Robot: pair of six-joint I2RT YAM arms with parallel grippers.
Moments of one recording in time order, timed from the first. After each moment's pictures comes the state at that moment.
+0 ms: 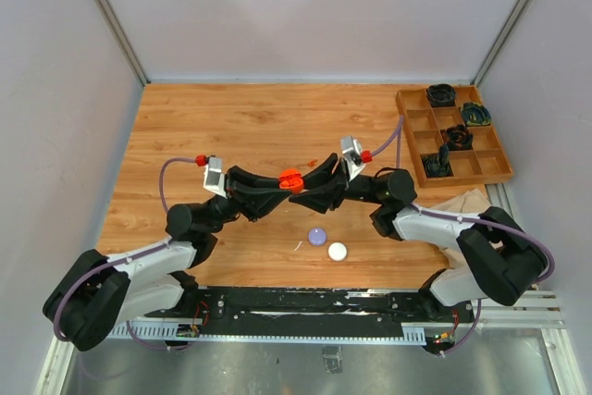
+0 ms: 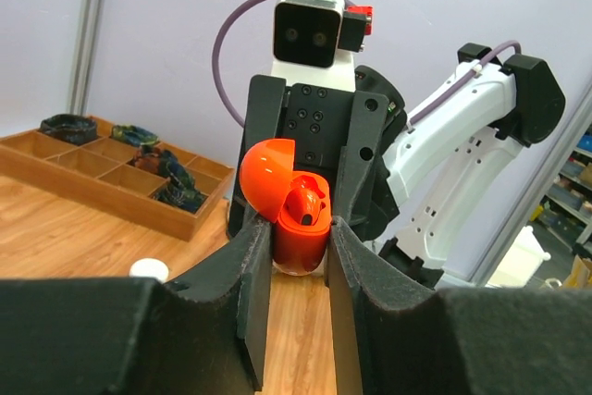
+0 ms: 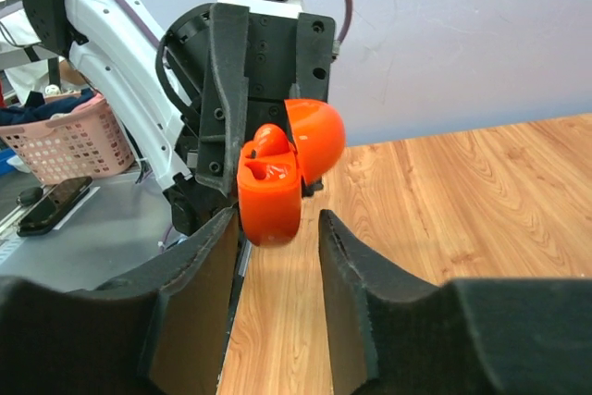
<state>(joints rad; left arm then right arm) -0.60 1.09 0.24 1.46 0.54 -0.72 0.71 1.42 0.55 1.37 -0.83 0.57</state>
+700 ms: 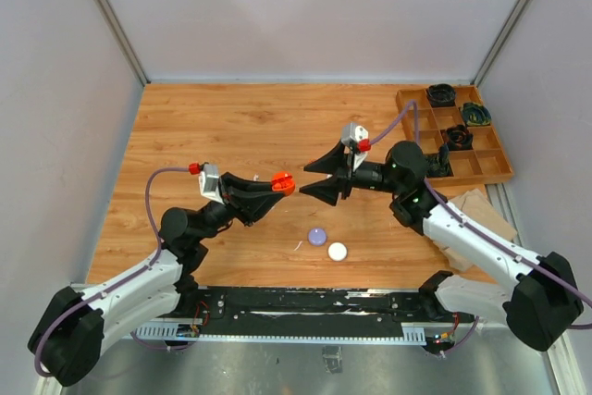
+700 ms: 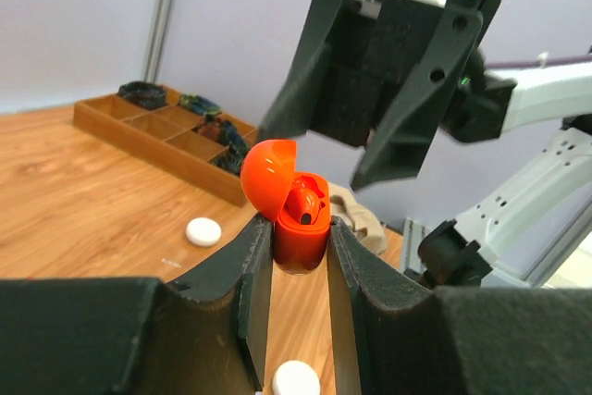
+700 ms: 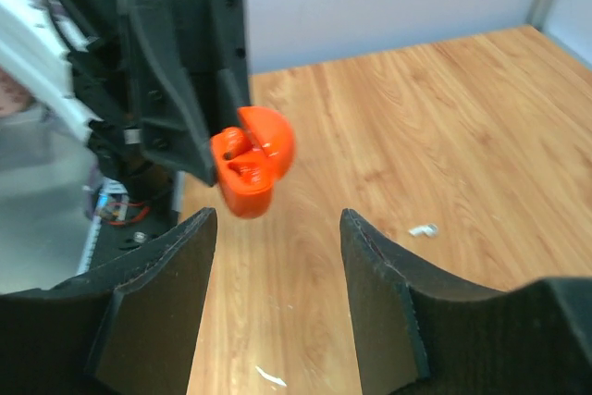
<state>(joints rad) -0.60 0.83 0.20 1.10 0.43 -0.59 0.64 1.12 0.69 0.56 -0.82 0.21</state>
